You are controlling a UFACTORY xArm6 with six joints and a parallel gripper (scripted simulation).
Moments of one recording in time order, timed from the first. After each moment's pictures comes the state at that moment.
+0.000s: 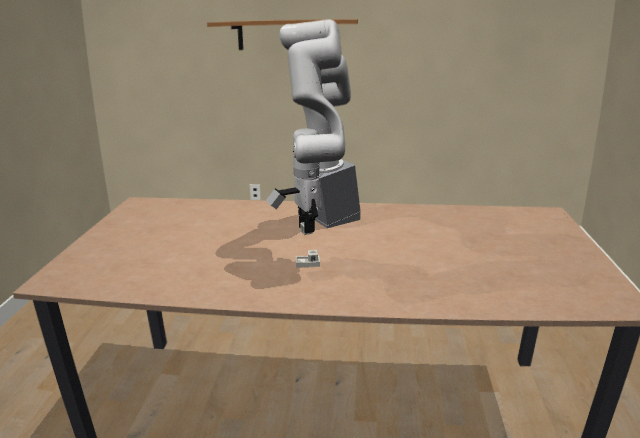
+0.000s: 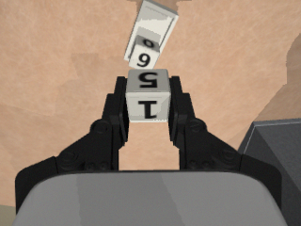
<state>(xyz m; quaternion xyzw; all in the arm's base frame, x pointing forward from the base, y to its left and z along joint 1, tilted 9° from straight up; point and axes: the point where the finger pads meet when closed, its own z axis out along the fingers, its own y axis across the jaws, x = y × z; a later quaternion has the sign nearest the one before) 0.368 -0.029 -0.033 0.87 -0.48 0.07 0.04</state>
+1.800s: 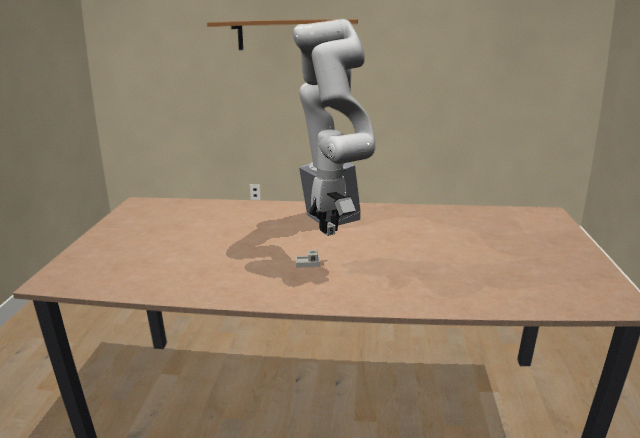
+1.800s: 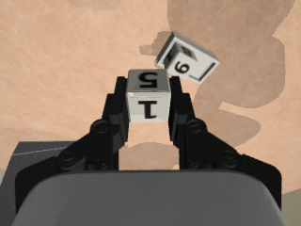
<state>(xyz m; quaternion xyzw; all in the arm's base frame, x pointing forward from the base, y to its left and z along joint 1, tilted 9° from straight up) 0.357 0.035 -0.048 0.94 0.33 0.03 0.08</state>
